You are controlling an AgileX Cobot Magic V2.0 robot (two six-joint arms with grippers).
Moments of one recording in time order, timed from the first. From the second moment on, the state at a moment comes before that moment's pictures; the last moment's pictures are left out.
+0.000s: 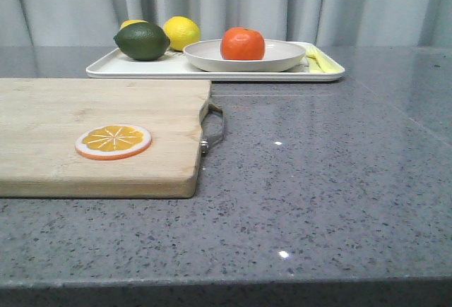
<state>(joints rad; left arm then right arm) 0.06 0.00 0.00 -0.12 0.06 0.01 0.11 0.32 -0.40 0.31 0.55 -0.10</state>
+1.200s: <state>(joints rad) 0.06 0.00 0.00 -0.12 0.06 0.01 0.11 0.32 -0.40 0.31 0.55 -0.10</state>
